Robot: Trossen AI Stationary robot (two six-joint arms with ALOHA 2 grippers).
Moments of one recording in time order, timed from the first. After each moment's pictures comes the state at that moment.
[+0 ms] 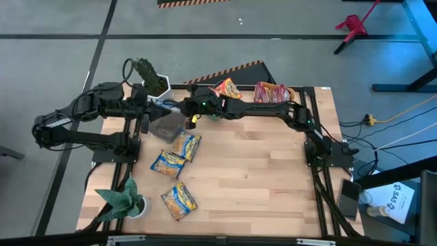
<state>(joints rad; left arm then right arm) 0.21 0.72 1.08 -0.64 0.05 -0.46 -0.18 2.24 1.96 0.00 0.06 -0.55</state>
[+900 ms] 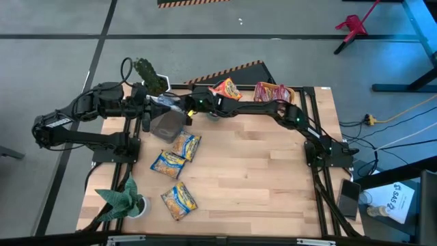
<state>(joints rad) 0.21 0.72 1.08 -0.64 -0.02 -0.43 -0.25 2.38 1.98 0.11 0.00 -0.36</state>
